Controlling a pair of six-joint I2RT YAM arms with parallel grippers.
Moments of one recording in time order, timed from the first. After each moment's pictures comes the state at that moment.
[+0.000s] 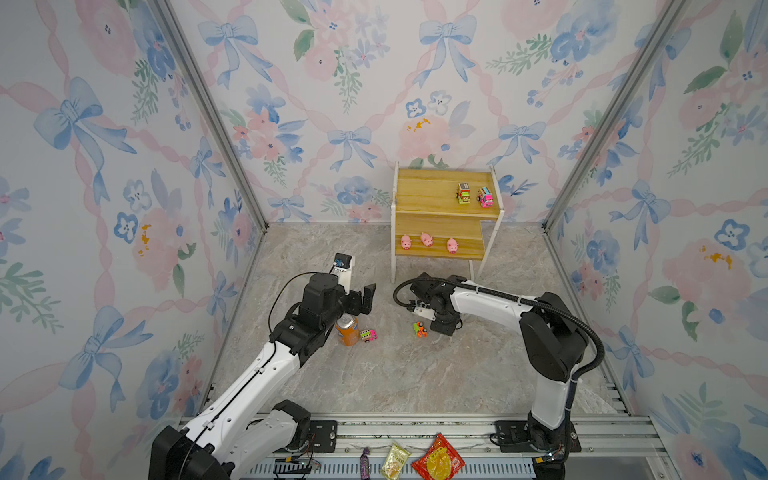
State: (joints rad) left arm -0.46 0.99 0.76 -0.18 -0.05 -0.13; right arm 0.74 1.89 1.33 -0.94 0.32 -0.45
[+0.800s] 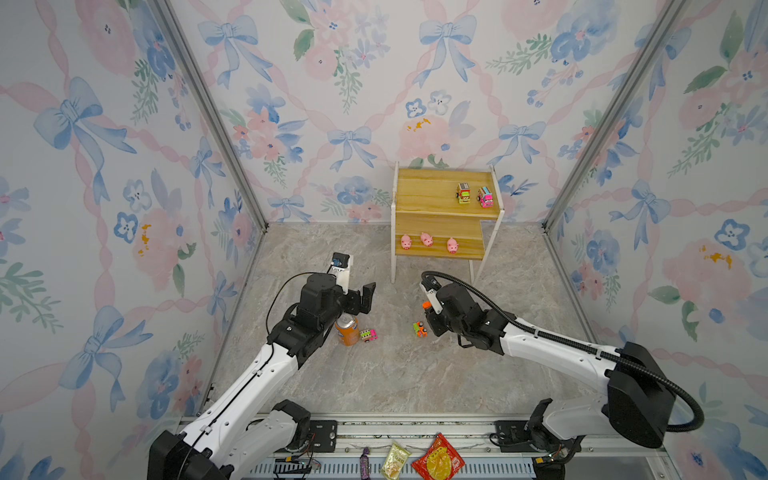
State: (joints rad) left arm -0.45 0.96 0.76 -0.18 -0.04 -0.14; right arm 0.85 1.41 0.88 -0.21 0.27 0.11
